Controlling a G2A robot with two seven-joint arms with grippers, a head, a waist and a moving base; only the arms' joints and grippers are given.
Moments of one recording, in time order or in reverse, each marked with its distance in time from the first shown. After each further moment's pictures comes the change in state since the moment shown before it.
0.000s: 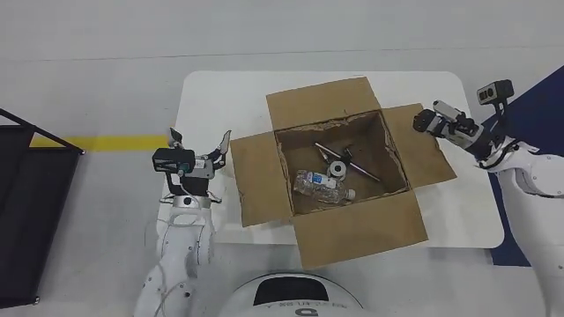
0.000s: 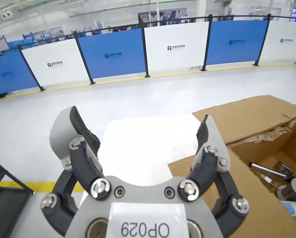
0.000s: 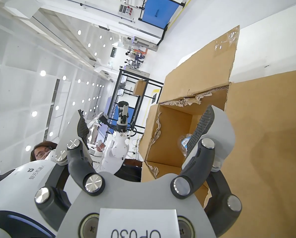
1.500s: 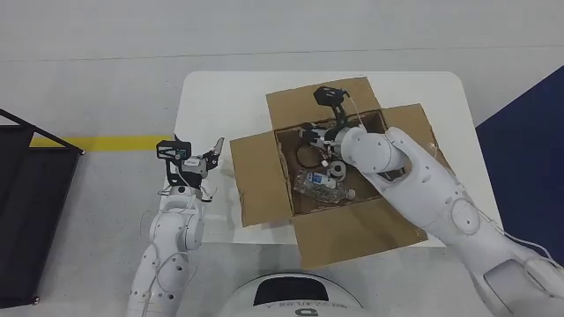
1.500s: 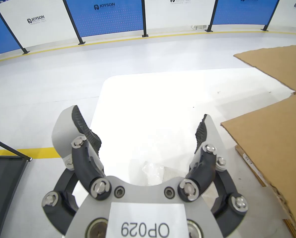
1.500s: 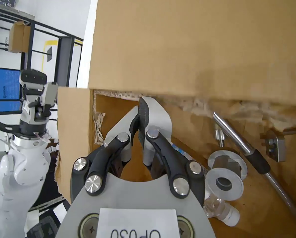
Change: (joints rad) left arm -0.124 0.018 -0.070 0.240 -0.078 -0.121 -0.092; right arm 0.478 -0.228 -0.834 -0.159 -0.817 0.777 -0.400
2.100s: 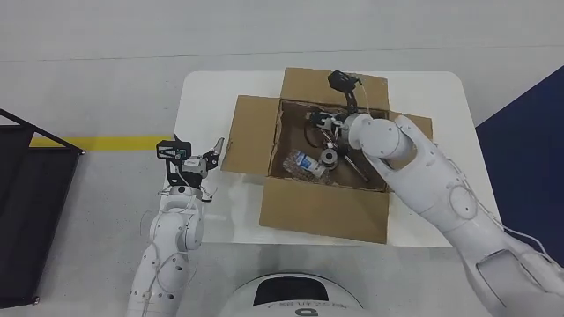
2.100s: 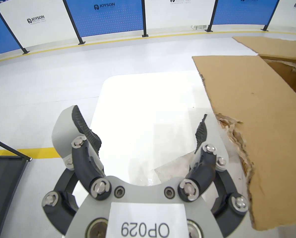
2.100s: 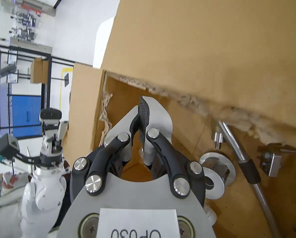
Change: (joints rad) left arm 0.000 0.000 0.000 0.000 0.000 0.000 0.000; right arm -0.031 -0.013 0.089 0.081 0.038 -0.138 -0.004
